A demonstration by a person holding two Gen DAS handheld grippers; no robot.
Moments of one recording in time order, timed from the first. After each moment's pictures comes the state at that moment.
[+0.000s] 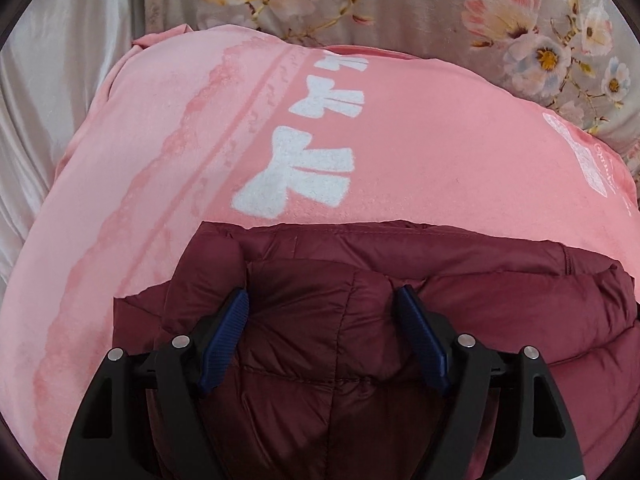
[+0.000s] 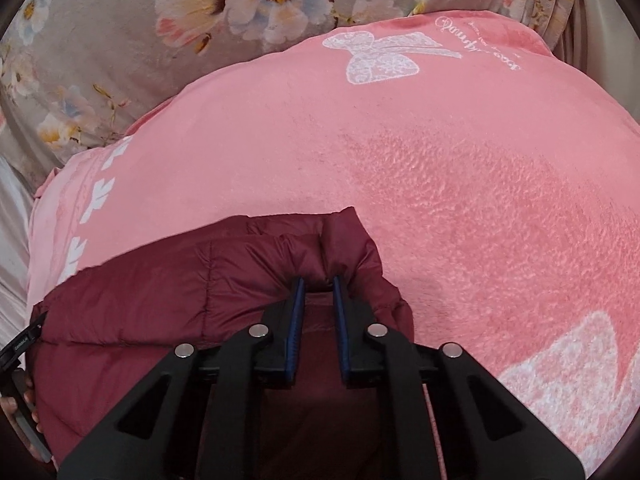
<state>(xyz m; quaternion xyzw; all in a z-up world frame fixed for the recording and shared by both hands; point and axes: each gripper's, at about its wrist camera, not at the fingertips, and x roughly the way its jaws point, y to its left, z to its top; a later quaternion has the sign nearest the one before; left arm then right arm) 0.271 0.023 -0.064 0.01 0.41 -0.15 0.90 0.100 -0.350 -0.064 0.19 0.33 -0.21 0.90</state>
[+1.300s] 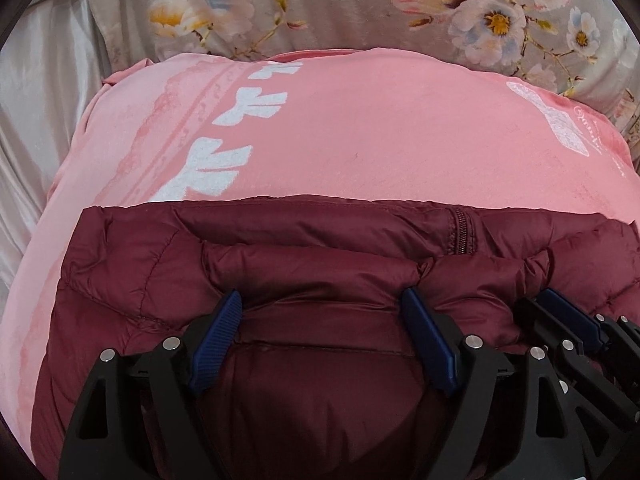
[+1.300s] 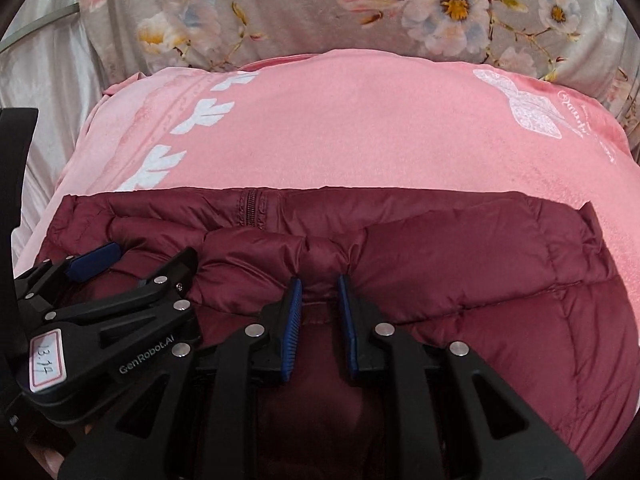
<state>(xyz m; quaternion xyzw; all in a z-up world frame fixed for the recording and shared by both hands) 0.213 -0.079 -0.070 0.07 0.38 -0.15 0.91 0.155 -0.185 -0.073 0.06 0.34 -0.11 0.93</state>
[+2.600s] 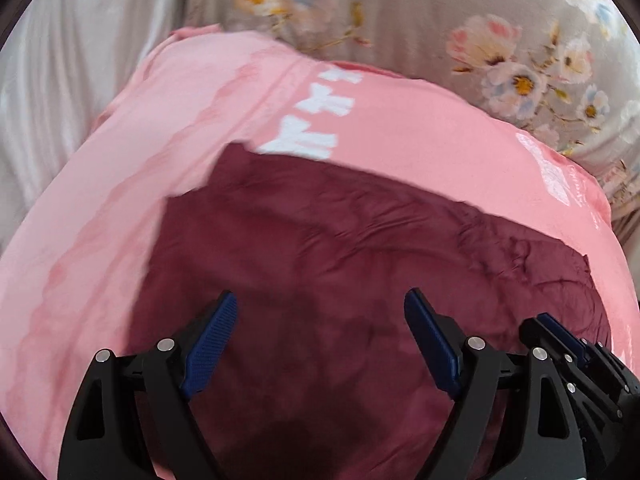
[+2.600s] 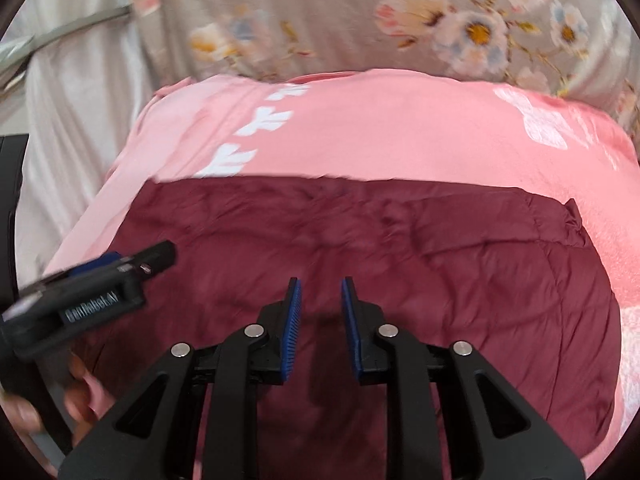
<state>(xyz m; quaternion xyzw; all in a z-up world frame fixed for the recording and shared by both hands) 0.158 0.056 -0.047 -0.06 0.41 -0.14 0.90 0.088 -0.115 -0.051 0.04 0.33 -0.05 0.94</state>
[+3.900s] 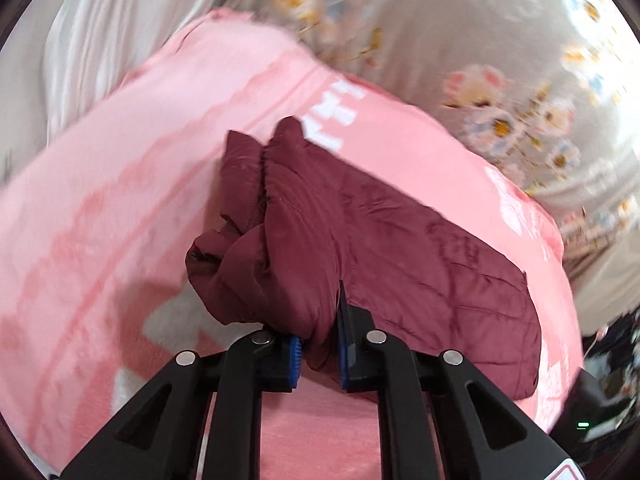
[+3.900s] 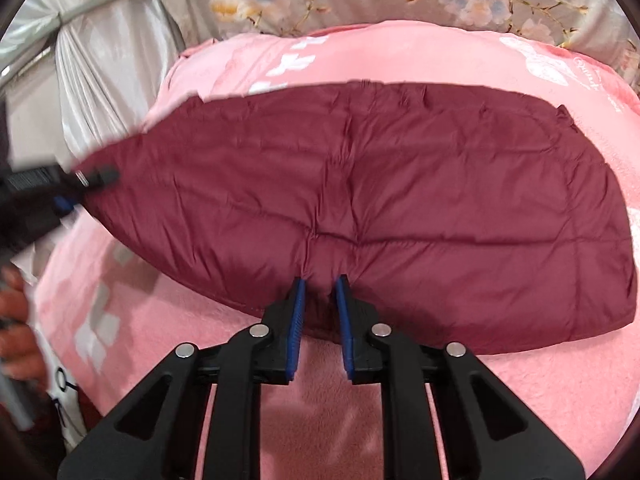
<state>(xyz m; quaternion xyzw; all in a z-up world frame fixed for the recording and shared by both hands) 0.091 0.115 -0.010 -0.15 0.40 -0.19 0.88 0.017 -0.098 -0.093 0.08 0.38 -0.02 0.92</state>
